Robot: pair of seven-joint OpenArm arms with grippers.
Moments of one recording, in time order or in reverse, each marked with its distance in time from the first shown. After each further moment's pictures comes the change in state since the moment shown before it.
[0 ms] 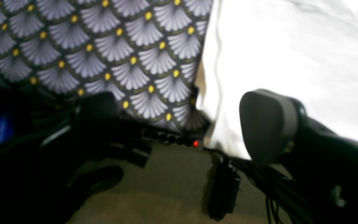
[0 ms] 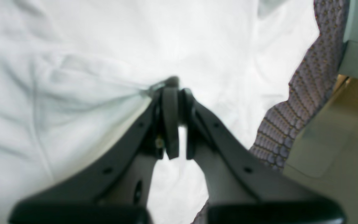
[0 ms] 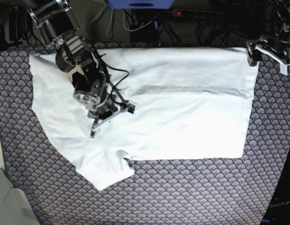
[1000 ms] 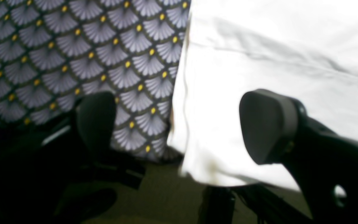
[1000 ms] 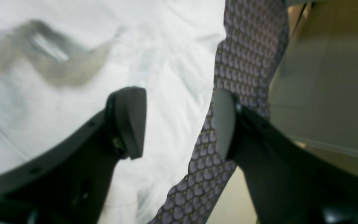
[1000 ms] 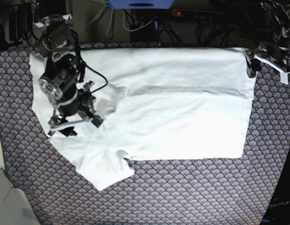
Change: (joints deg) left arm -3.1 2.1 0.2 4.5 -0.2 0.0 0.2; right arm -9.0 -2.8 20.4 18.4 1.1 0.2 0.2
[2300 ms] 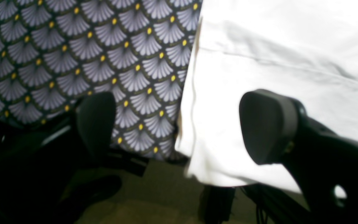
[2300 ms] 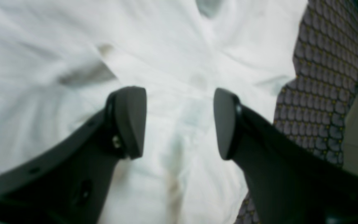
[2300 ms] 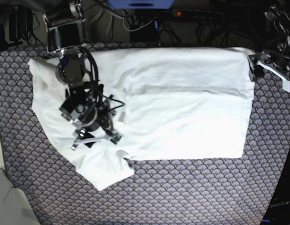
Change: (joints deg) left arm -5.2 -0.6 -1.9 0.8 0.3 0.0 10.7; right arm 12.6 -4.8 -2.4 -21.7 7.5 -0.3 -0.1
